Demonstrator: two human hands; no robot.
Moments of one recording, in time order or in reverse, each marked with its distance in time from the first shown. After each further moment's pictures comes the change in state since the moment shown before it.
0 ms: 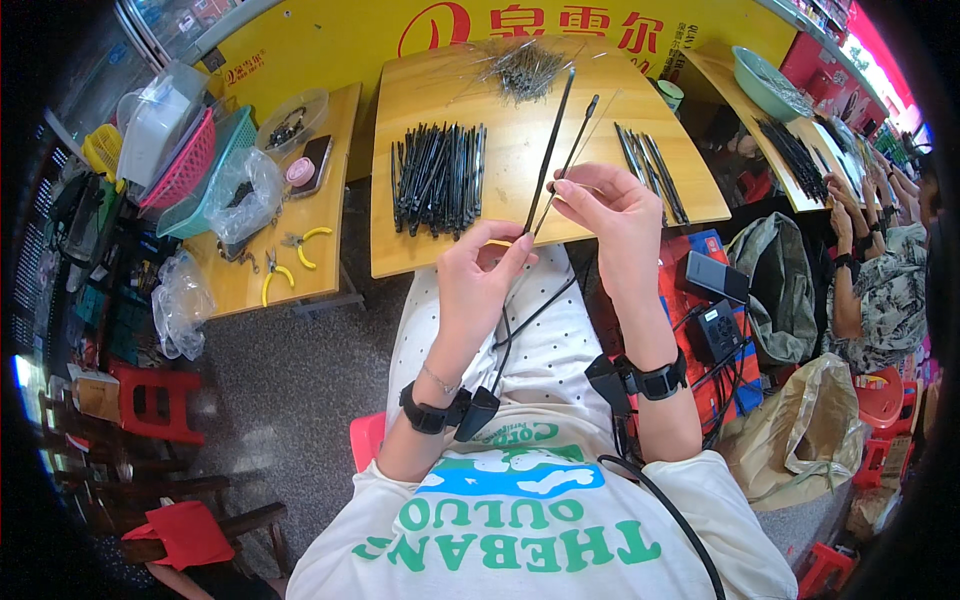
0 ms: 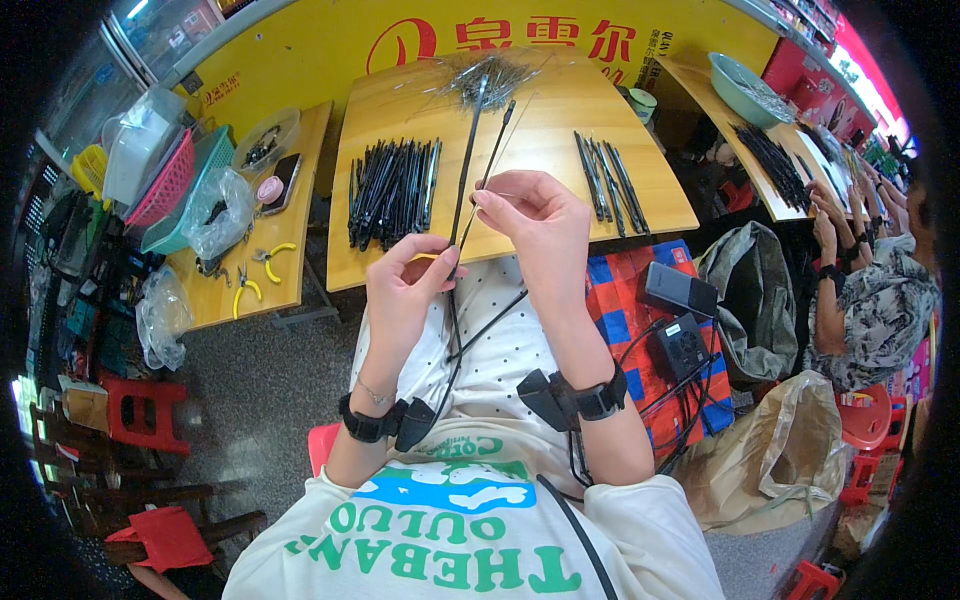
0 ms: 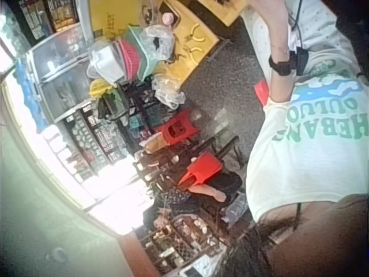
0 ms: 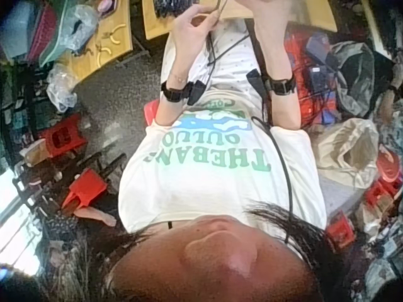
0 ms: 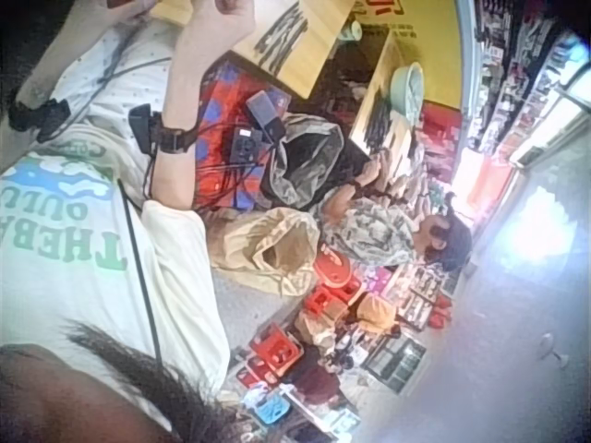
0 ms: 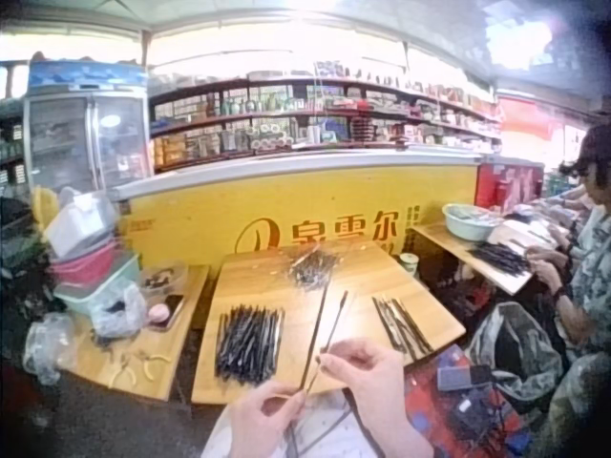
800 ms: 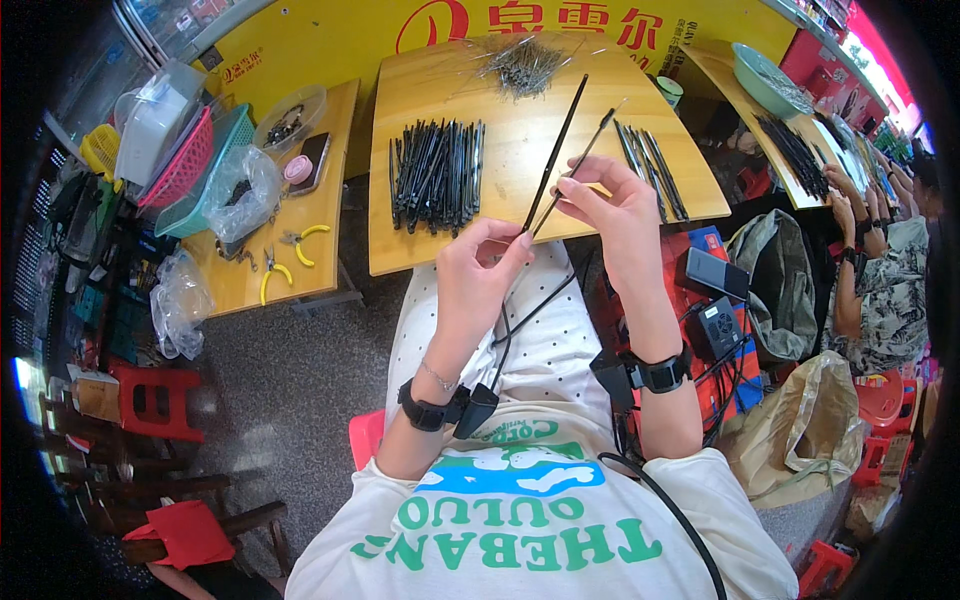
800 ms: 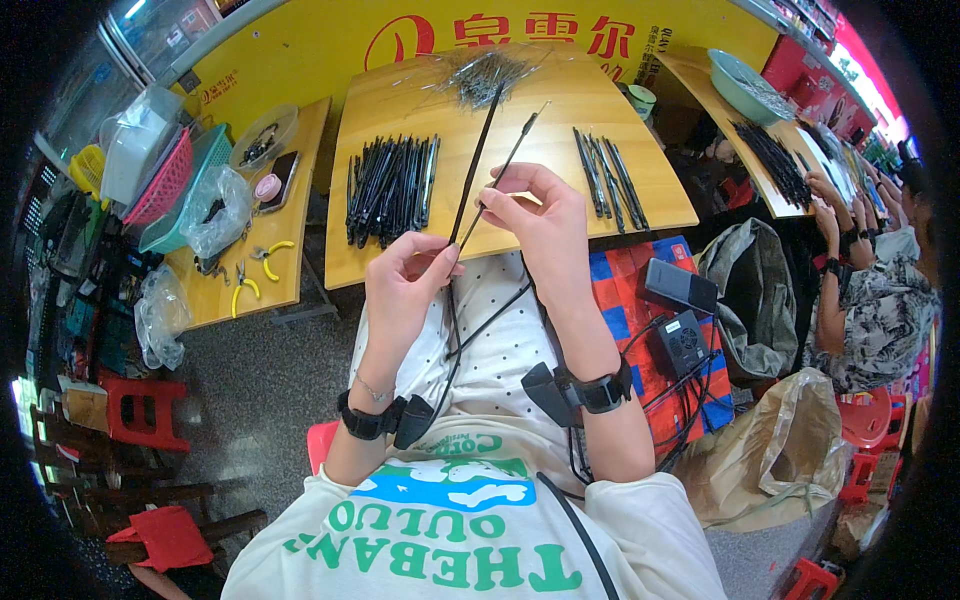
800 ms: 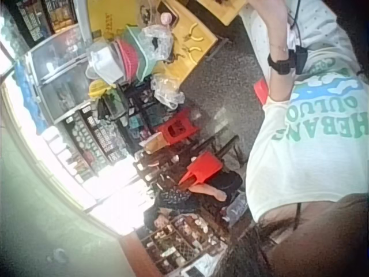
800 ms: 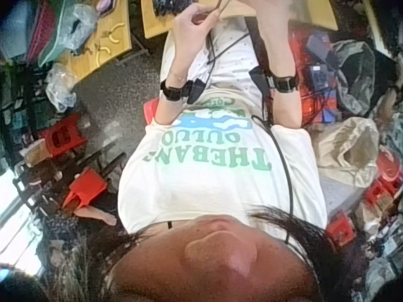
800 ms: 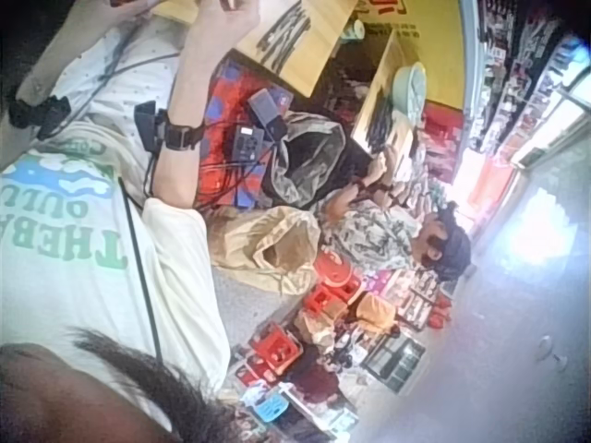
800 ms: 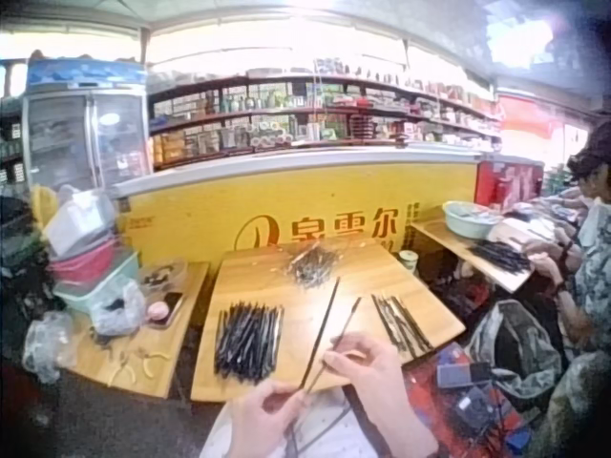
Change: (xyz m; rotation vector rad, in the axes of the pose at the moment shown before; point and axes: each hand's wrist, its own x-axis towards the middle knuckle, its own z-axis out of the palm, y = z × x) left_hand 0.001 -0.001 0.000 0.105 0.007 0.019; right_hand 0.006 0.003 -0.007 -0.059 -0.041 0.012
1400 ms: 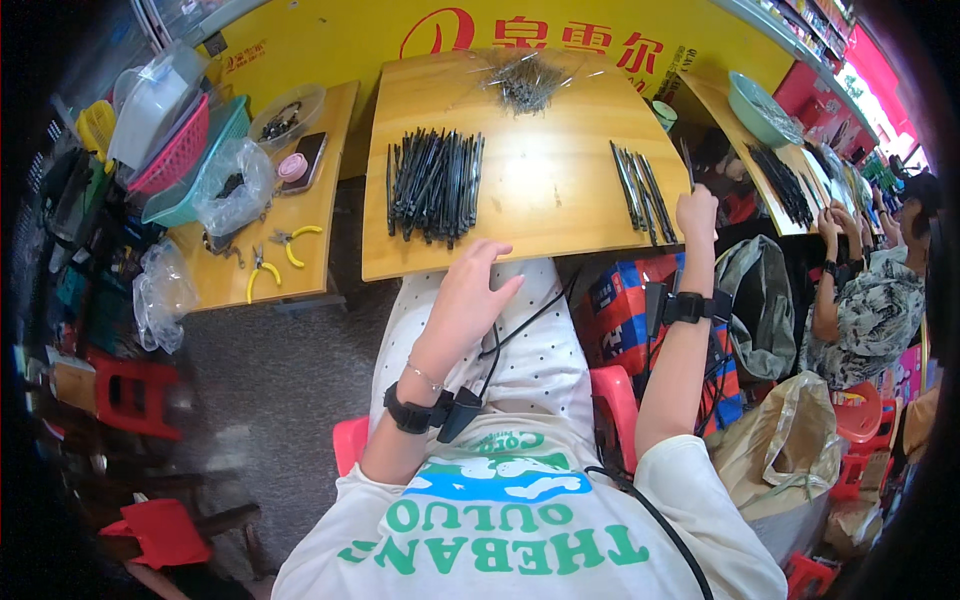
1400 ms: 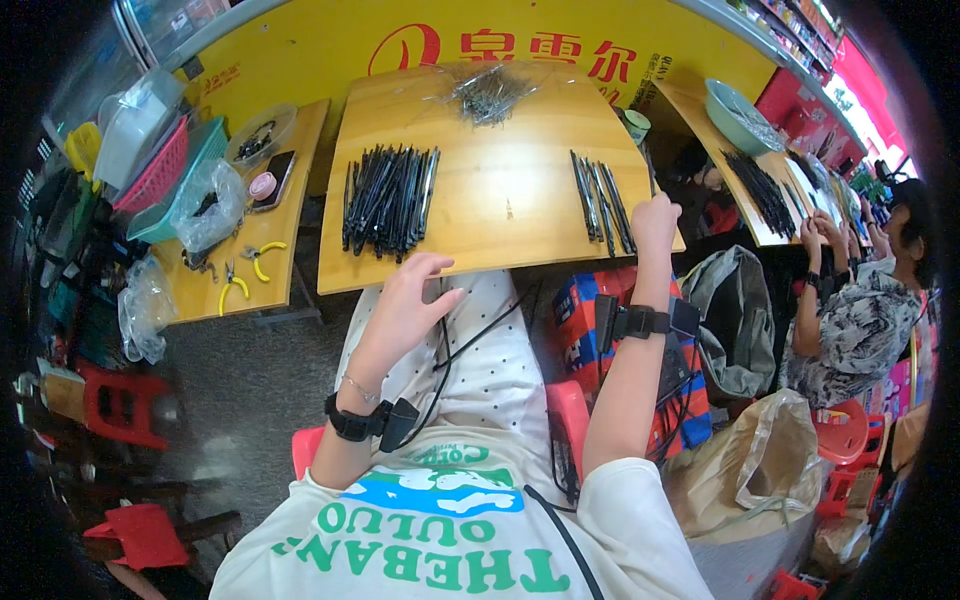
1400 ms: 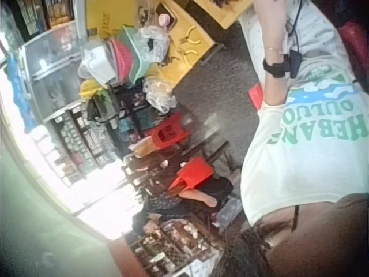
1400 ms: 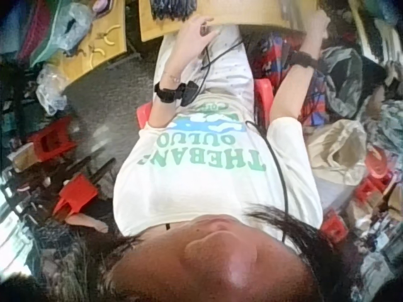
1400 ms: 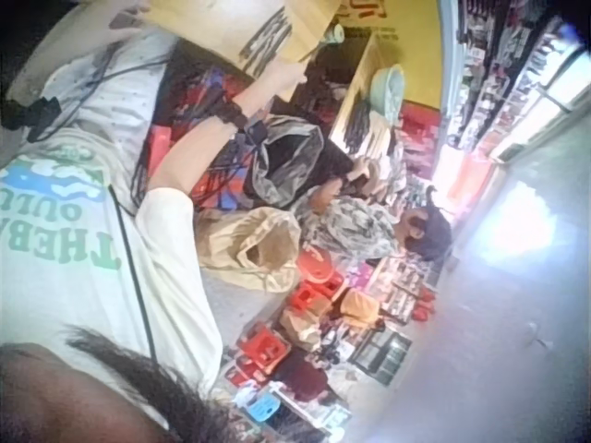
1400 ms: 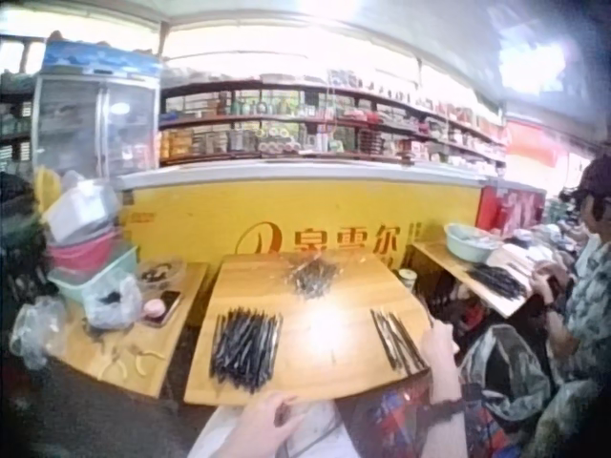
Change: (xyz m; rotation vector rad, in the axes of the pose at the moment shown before) left_hand 0.005 -0.024 -0.018 0.476 -0.217 0.078; right_hand 0.109 0.065 -0.200 -1.440 0.492 -0.092
